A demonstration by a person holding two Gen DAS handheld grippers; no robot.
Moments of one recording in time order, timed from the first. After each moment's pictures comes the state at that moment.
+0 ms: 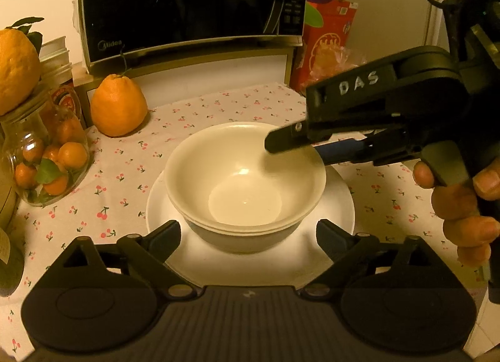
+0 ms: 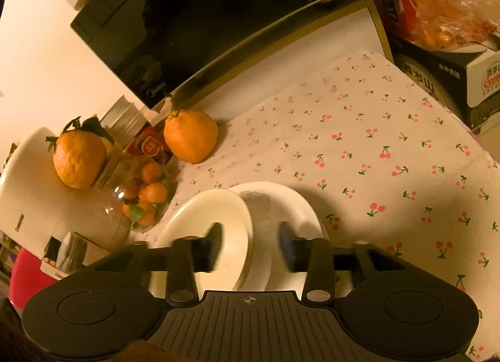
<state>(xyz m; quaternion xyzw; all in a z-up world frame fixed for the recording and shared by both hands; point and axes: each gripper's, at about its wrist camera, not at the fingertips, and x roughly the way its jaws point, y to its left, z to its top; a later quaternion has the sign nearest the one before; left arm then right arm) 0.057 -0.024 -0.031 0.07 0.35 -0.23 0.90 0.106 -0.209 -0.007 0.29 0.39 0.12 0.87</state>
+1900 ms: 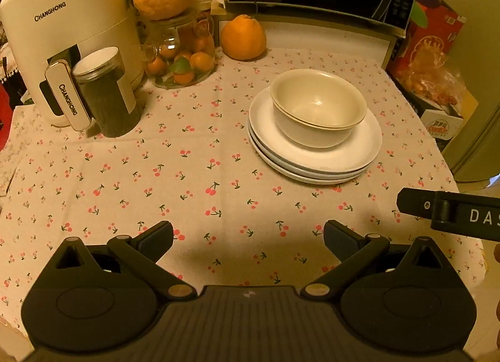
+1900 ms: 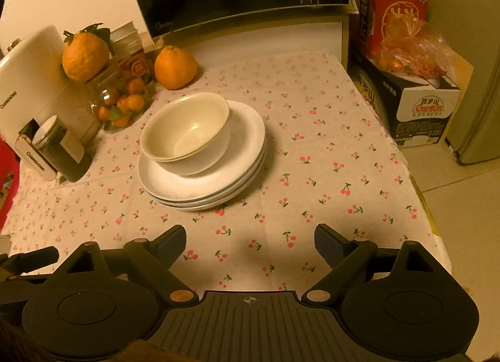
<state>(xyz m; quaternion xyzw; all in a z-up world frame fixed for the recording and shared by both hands) -0.032 -0.004 0.008 -0.01 0.46 0.00 0.89 -0.025 -0.192 0.034 0.09 0.45 0.05 0.89</state>
